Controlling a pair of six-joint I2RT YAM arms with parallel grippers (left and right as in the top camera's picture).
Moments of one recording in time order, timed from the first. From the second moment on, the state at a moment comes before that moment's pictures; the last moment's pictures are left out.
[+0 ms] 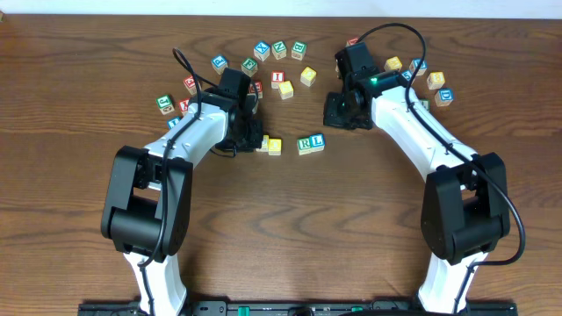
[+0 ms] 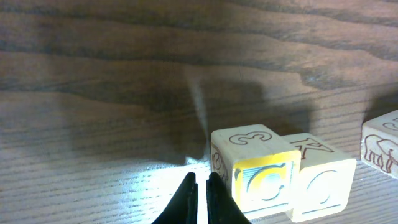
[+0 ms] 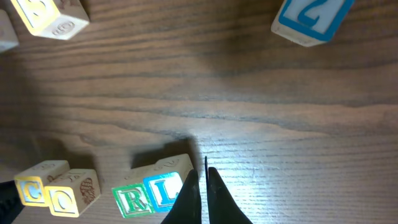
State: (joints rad) left arm -0.29 2.00 1.33 -0.68 0.21 -0.25; right arm 0.35 2.00 1.56 -0.80 -0.08 0.49
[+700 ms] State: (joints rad) left arm -0.29 2.00 1.33 -0.71 0.21 -0.25; right arm 0.35 2.08 1.56 -0.84 -0.11 0.49
